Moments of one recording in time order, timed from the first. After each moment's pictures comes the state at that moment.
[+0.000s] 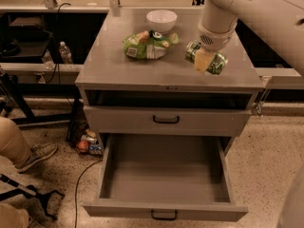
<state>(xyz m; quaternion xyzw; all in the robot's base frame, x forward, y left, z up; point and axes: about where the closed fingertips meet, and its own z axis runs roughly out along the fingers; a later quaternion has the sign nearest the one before) 0.654 -0.175 0.880 -0.41 0.90 -0.10 0.14</state>
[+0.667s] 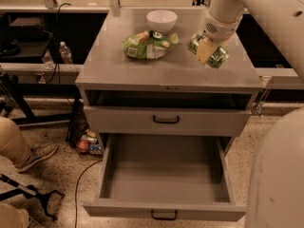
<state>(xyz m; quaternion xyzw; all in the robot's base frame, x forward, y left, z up) 0.685 -0.183 0.886 -0.36 0.92 -0.04 0.14</state>
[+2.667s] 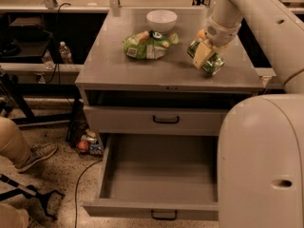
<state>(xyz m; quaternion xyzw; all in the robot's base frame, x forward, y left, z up) 0.716 -0.200 0.847 -0.29 0.95 0.02 0.11</state>
